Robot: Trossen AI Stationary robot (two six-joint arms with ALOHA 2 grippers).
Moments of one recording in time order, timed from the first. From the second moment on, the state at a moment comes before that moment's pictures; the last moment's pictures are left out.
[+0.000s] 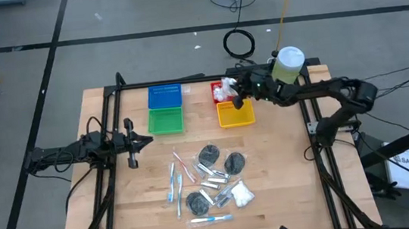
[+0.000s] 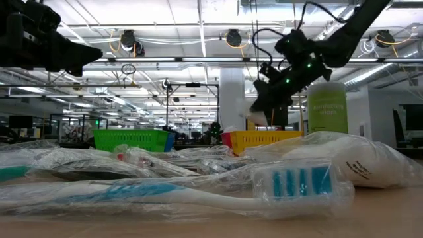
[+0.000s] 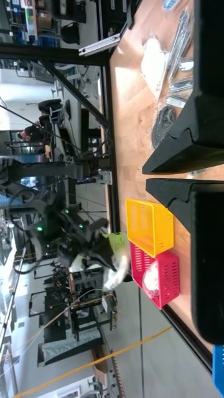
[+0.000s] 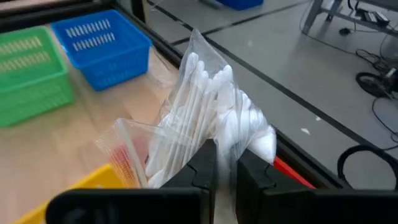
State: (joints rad) left arm 0.00 0.01 0.02 0.06 -0.08 0.13; right arm -0.59 1.53 0.68 0.44 0.08 0.02
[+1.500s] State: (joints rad) left arm 0.00 0.01 0.02 0.06 -0.08 0.13; right arm -0.63 1.55 0.68 0.44 0.08 0.01
